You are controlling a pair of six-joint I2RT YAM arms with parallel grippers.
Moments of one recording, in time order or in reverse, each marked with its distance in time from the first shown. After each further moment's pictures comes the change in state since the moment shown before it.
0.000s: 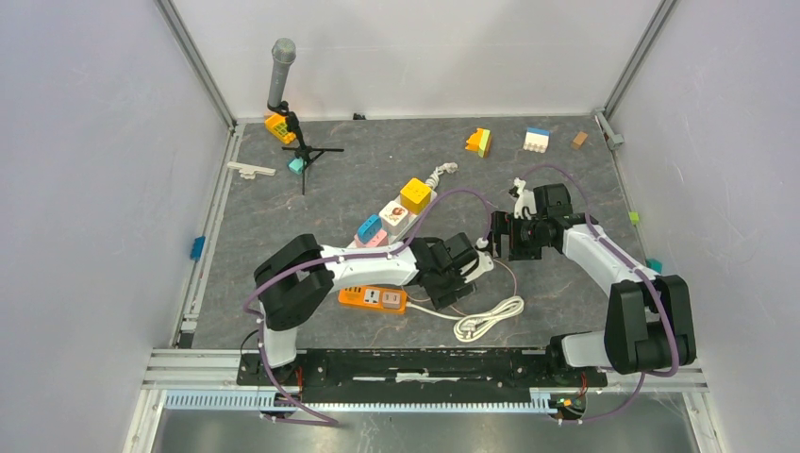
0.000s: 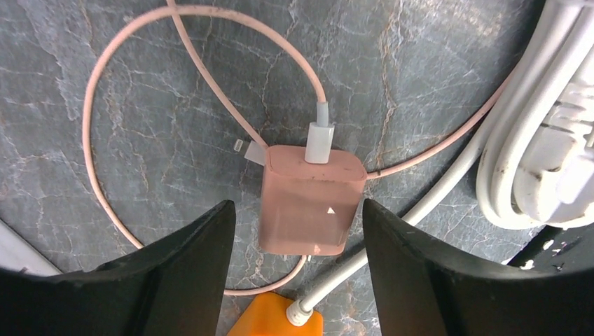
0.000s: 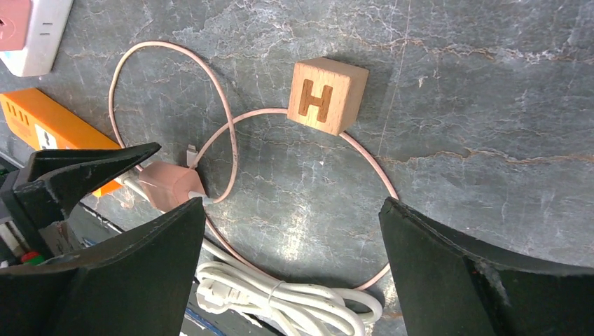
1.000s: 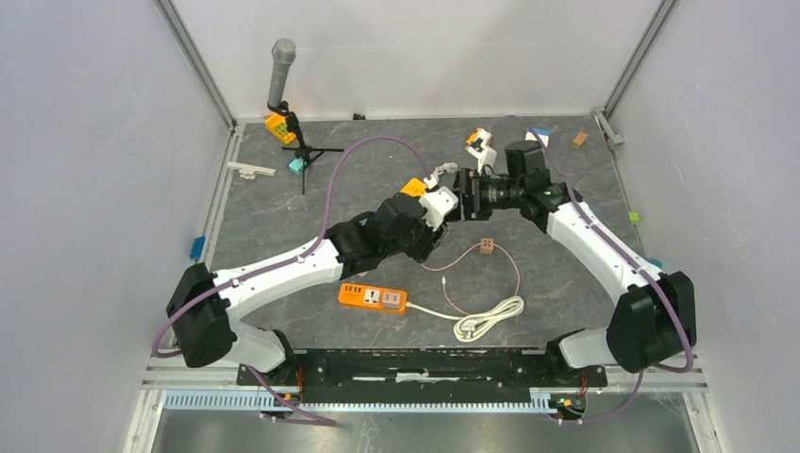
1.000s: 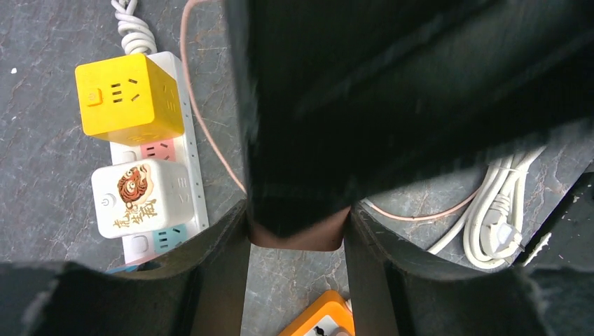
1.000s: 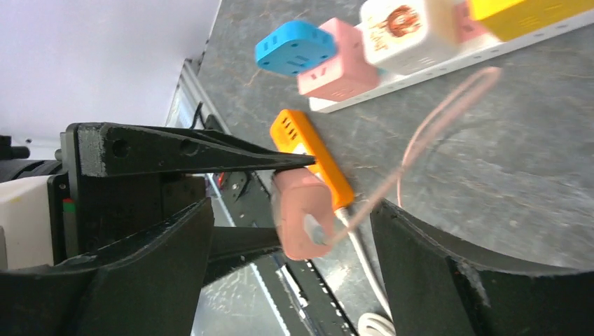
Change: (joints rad) left arm 0.144 -0.472 -0.180 0.254 -0.080 -0.088; right arm 0.200 0.024 0.325 0.121 -0.325 0.241
